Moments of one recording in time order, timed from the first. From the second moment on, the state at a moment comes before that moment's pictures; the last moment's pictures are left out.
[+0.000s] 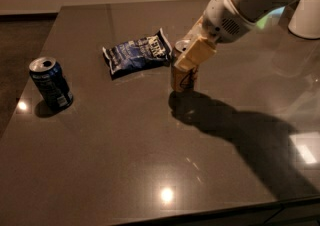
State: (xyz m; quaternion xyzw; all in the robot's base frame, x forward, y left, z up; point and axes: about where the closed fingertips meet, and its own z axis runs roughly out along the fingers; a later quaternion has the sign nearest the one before) arm 0.543 -0.066 0.952 -0.59 0.74 0.14 0.28
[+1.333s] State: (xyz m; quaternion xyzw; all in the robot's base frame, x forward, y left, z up) arm 0.613 -0.017 0.929 -0.57 0.75 0.18 0.27
